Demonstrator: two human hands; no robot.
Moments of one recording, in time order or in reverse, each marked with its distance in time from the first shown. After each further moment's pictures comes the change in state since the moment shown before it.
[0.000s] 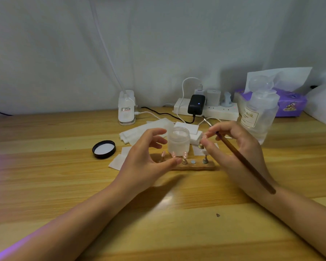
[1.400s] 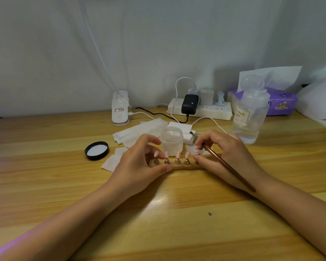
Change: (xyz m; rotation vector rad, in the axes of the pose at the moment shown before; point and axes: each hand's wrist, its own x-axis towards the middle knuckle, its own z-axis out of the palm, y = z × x) left_hand 0.002 -0.007 0.000 0.120 -0.099 -0.054; right_hand 0.001 0.019 -0.008 -0.279 -0.304 -0.014
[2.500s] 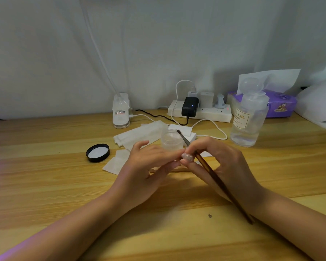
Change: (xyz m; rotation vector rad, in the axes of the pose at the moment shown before) left_hand -0.009 0.009 0.005 0.065 0.103 0.552; right_hand -0.007 -0.018 0.012 0.218 0.201 -0.375
